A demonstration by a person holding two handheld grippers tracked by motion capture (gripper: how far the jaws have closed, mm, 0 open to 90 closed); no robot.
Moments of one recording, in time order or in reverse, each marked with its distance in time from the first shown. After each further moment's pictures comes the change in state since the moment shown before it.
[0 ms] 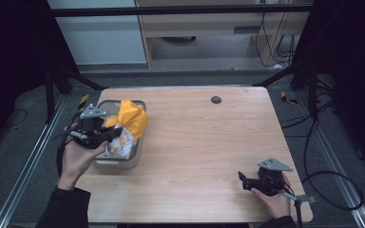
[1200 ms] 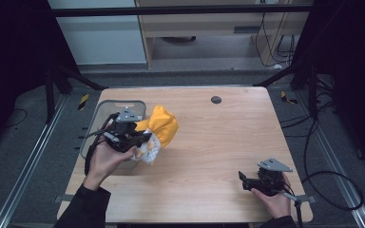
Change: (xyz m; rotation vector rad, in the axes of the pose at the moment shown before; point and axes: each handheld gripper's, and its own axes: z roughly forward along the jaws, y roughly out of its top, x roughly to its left) left arm -0.060 0.022 0.031 0.039 -0.121 0.131; right arm 0.000 -0.001 -0.001 -0.013 -0.010 -0.014
